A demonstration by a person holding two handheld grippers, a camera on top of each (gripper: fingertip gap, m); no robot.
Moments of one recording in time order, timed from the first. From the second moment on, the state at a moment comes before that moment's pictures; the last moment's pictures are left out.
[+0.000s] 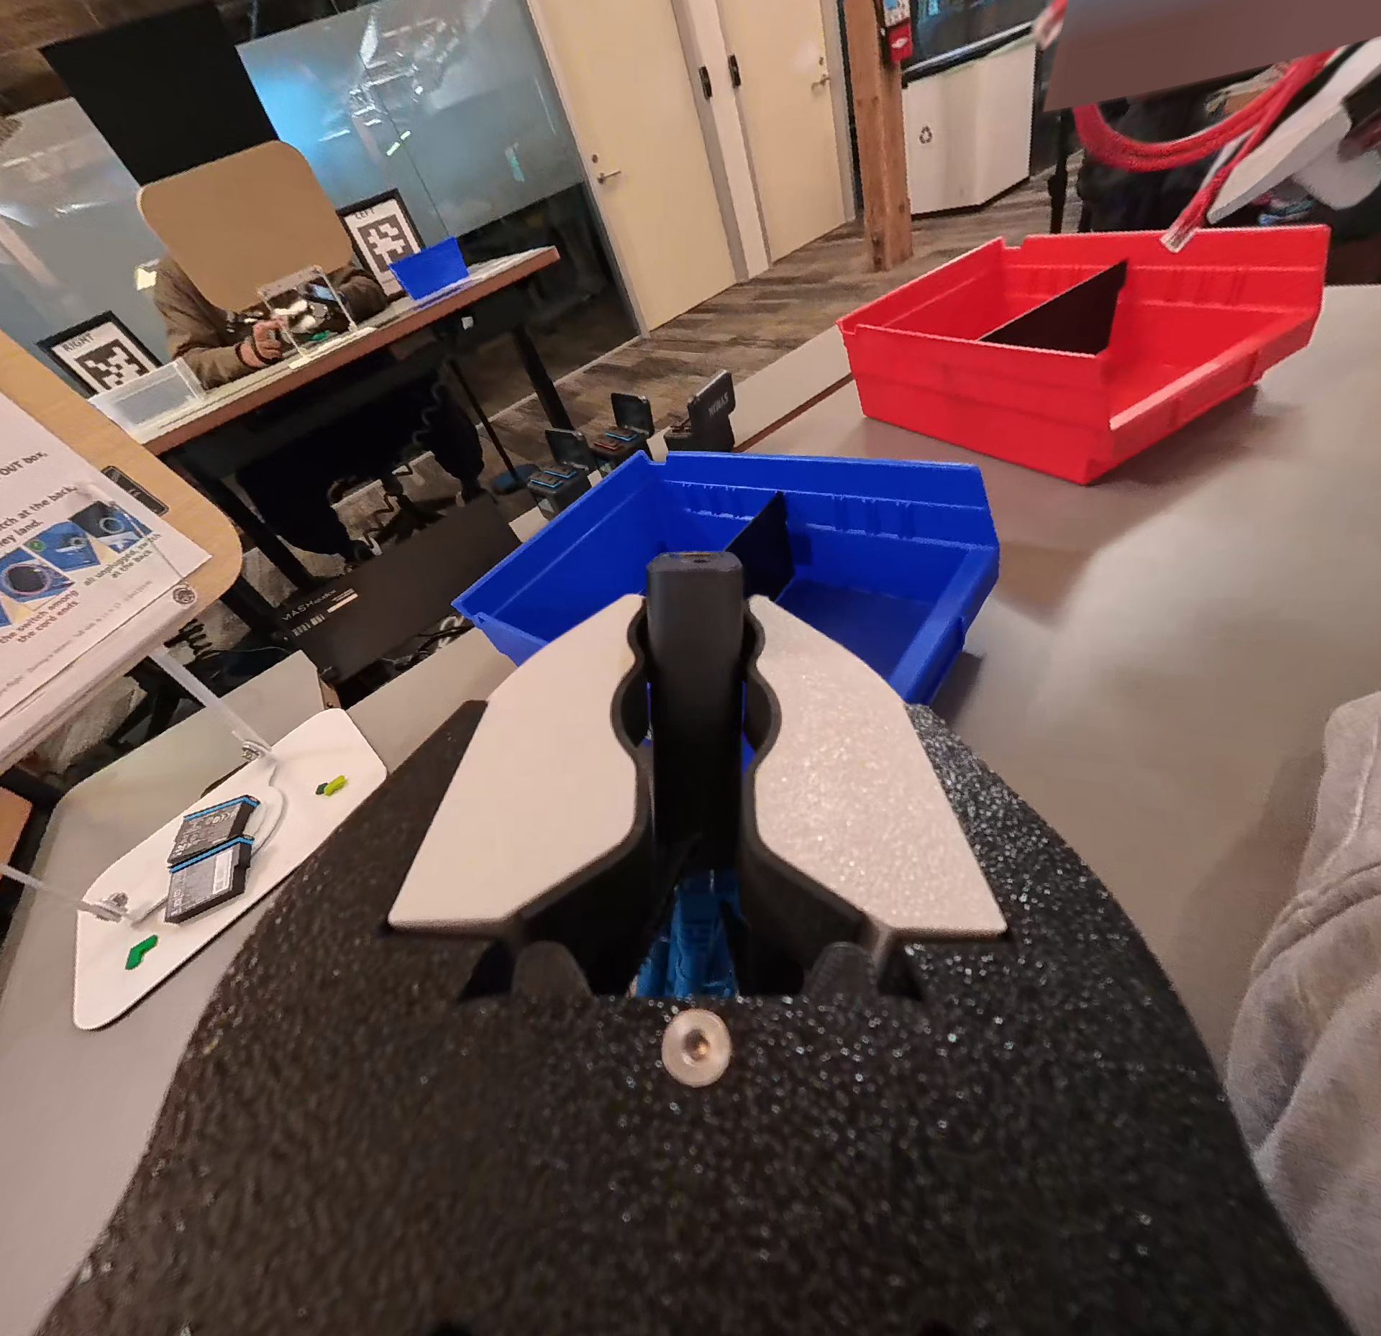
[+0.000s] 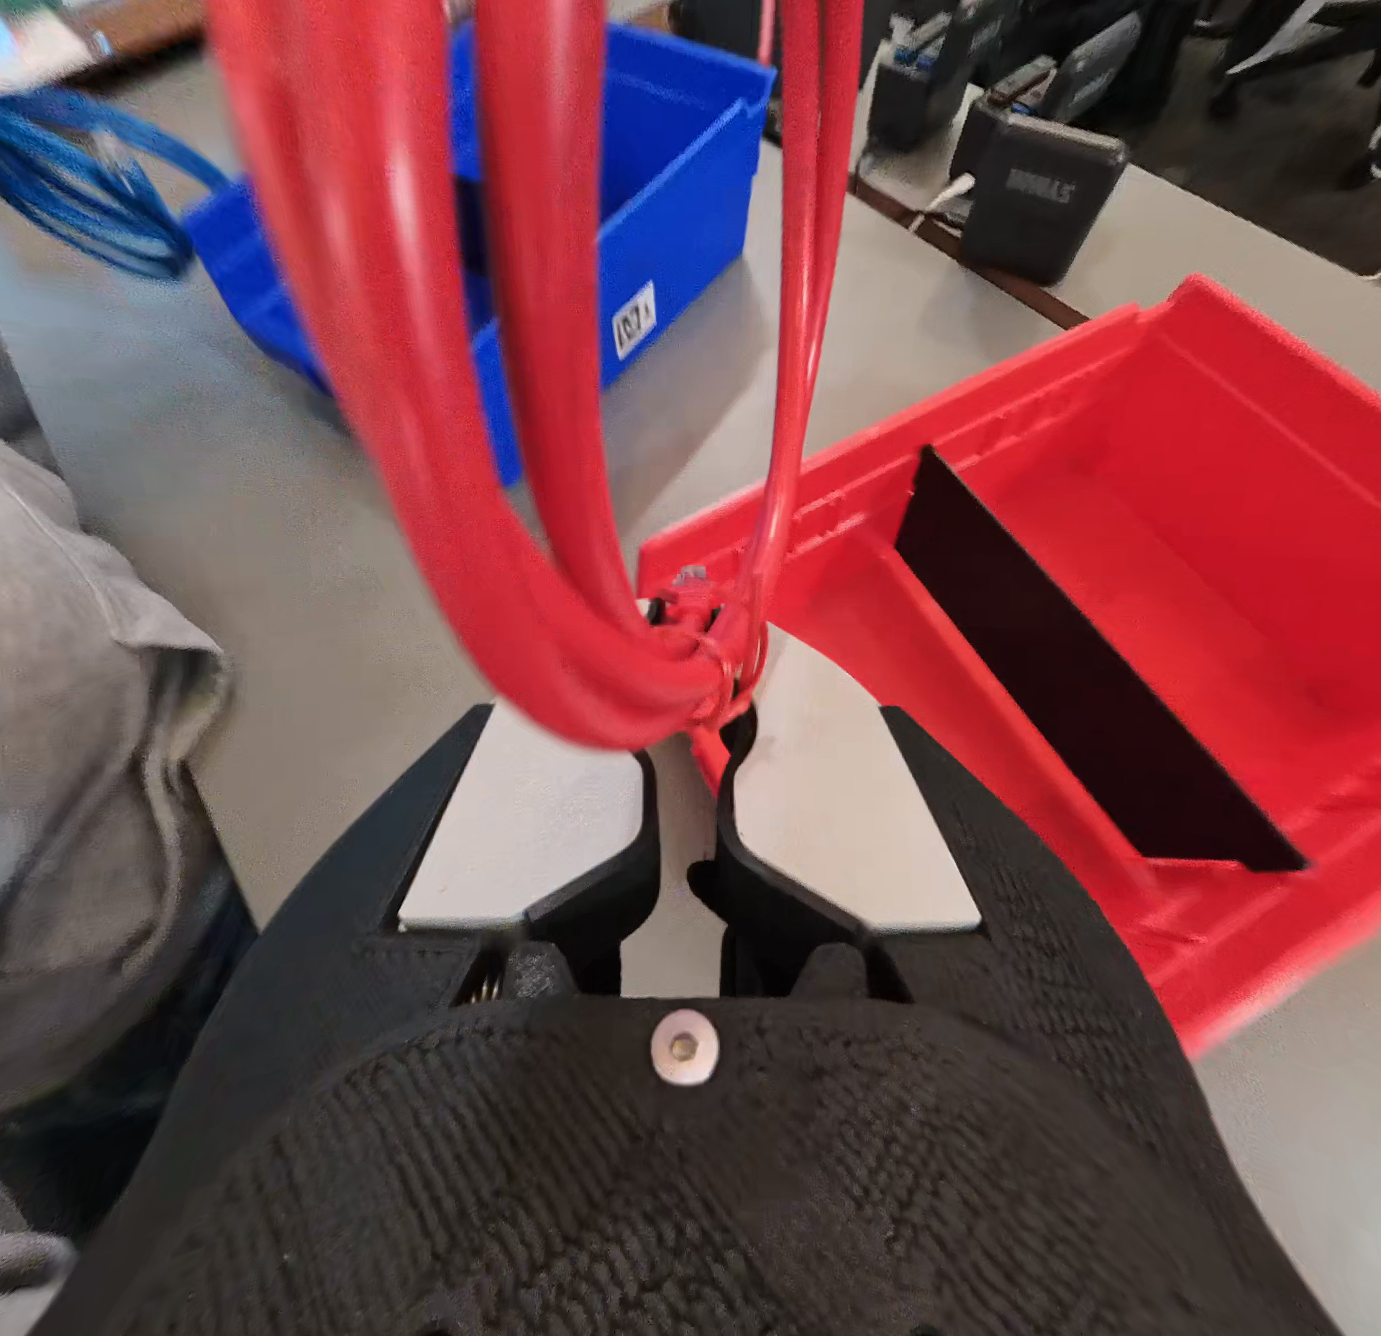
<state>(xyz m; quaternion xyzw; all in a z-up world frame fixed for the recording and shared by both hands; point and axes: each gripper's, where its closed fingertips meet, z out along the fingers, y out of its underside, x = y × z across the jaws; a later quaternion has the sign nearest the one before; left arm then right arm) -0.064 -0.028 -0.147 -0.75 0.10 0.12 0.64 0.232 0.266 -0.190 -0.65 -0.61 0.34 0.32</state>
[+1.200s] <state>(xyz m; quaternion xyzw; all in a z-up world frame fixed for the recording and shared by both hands) -0.047 -0.020 -0.138 -0.73 0.06 0.11 0.67 0.208 0.369 -0.054 -0.49 -0.62 0.35 0.50</state>
